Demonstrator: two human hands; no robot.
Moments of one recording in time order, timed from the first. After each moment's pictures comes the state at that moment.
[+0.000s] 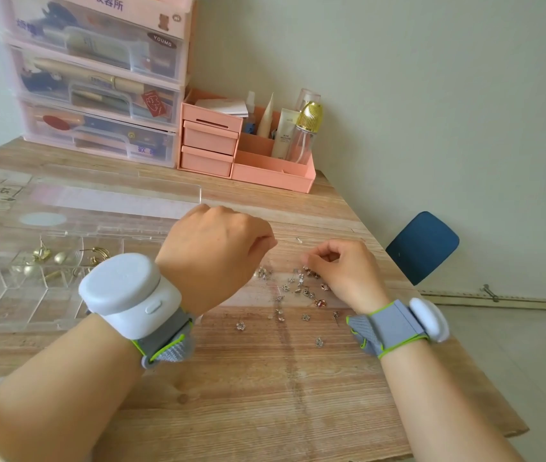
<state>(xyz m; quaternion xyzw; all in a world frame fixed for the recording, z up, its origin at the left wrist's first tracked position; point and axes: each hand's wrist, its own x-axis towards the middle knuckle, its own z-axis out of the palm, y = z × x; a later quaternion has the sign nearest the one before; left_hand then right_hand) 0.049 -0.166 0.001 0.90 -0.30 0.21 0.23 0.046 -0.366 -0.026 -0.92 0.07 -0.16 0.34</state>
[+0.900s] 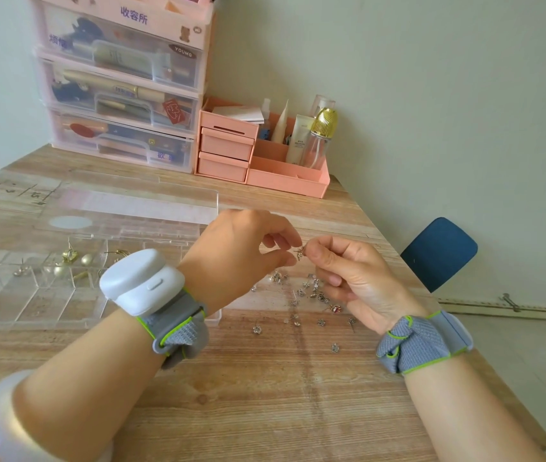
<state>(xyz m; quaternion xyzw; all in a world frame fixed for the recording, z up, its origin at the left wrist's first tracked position) 0.052 -0.167 0.003 0.86 -0.31 0.13 0.38 0.026 -0.341 -0.003 -0.71 -0.02 0.03 0.70</state>
